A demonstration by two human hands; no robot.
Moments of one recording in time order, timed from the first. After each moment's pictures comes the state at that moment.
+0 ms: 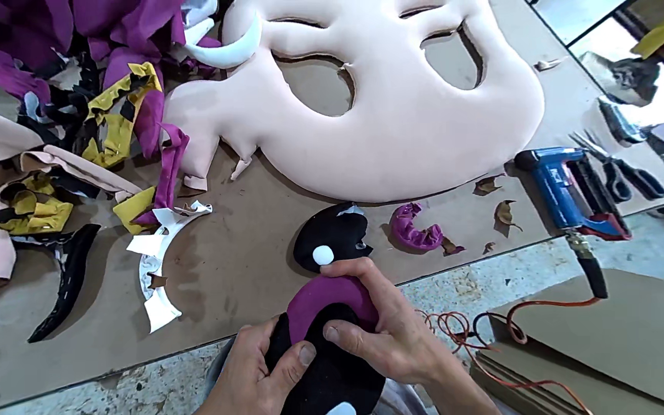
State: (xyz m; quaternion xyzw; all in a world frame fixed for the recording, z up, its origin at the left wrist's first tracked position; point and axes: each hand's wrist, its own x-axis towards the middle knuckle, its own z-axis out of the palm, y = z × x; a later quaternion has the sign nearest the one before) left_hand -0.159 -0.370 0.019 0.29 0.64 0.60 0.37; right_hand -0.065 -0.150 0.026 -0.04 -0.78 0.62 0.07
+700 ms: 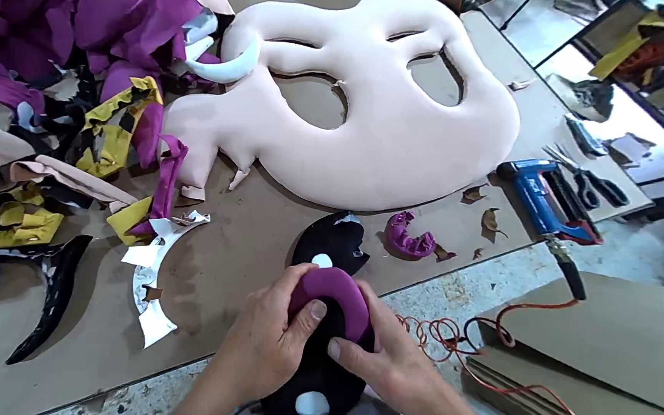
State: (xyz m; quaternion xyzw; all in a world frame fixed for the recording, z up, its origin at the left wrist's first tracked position) left_hand -0.200 -0.329 0.022 0.38 0.76 0.44 0.30; right_hand -0.048 -0.177 0.028 -0.19 -0.72 0.67 0.04
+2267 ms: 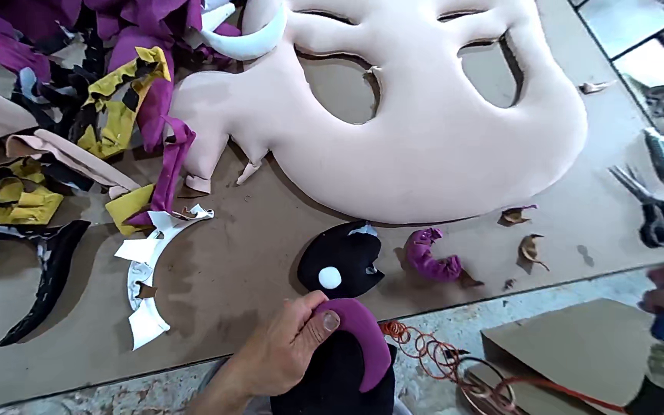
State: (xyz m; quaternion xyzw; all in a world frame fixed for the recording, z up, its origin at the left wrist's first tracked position) left_hand -0.201 -0.304 -0.018 0.35 0.61 0.54 0.46; right_hand 0.042 0.095 0.107 -0.48 -0.77 0.42 0.01
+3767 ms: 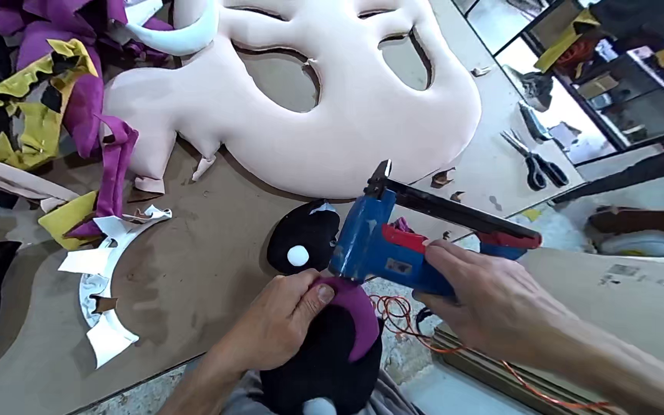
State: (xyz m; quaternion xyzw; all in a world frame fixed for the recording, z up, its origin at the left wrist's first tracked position) left_hand -0.202 -0.285 -0.007 0.44 0.61 0.49 0.44; right_hand -0.012 -0.049 0.095 -0.17 -0.98 0.10 -0.03
